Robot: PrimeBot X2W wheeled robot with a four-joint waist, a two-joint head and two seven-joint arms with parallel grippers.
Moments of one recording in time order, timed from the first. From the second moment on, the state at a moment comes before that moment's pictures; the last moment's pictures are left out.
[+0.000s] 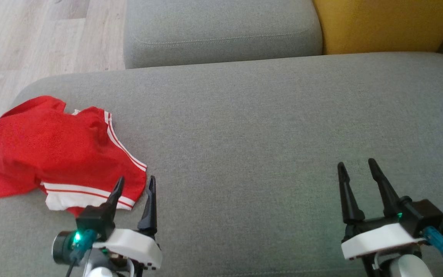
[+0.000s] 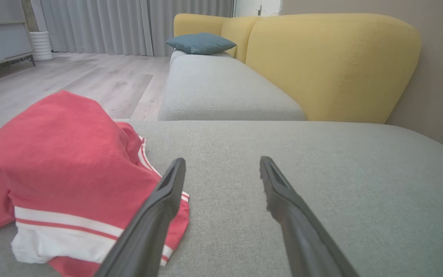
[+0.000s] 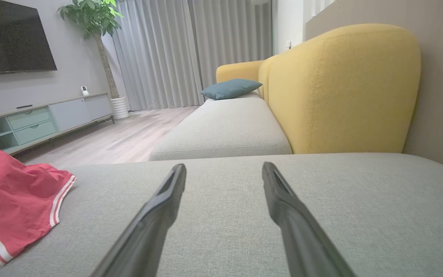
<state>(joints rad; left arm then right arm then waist) 0.02 0.22 -0.44 0.07 -0.36 0.26 -0.17 0.05 -0.04 0.07 0.11 0.13 0.13 -0.17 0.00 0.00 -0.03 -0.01</state>
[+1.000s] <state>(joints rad) 0.12 0.06 -0.22 0.05 -0.14 0.03 -0.25 0.06 -0.04 0.14 0.24 0.35 0.13 -0.25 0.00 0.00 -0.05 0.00</state>
